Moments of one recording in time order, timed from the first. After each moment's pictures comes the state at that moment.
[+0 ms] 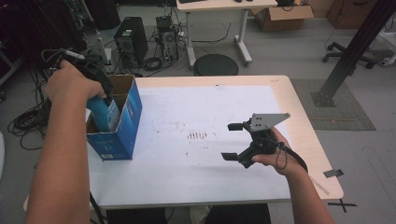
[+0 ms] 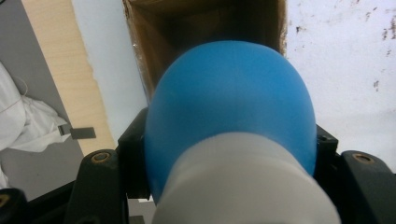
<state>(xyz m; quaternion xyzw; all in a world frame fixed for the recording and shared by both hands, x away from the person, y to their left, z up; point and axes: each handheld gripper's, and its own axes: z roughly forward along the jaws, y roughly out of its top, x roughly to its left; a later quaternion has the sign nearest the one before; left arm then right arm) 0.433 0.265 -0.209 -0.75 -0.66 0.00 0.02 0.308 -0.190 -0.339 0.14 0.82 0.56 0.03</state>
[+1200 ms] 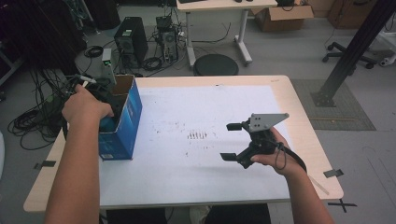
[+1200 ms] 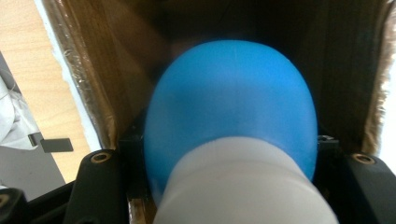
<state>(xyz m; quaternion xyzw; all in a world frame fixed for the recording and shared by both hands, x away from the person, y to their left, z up) 0.433 0.269 -0.283 -0.75 -0.66 0.01 0.04 0.308 -0.187 -0.338 0.13 0.82 0.56 0.04</state>
